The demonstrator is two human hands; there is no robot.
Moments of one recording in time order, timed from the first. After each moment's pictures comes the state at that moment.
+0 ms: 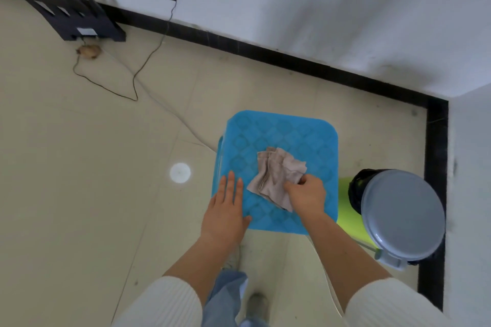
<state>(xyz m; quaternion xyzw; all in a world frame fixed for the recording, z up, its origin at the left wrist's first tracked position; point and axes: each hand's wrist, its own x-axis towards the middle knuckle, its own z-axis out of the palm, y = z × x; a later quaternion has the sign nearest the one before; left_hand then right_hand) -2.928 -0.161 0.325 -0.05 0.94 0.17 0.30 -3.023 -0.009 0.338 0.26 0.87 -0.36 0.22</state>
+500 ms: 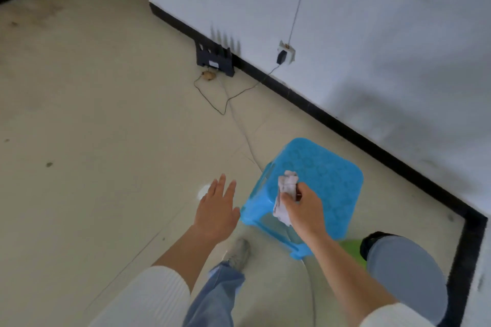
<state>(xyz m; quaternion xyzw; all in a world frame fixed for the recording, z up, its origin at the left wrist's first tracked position) -2.765 -0.178 0.494 -0.31 0.91 0.20 0.16 -2.898 -0.034 0.500 -0.12 0.87 -0.40 0.25</state>
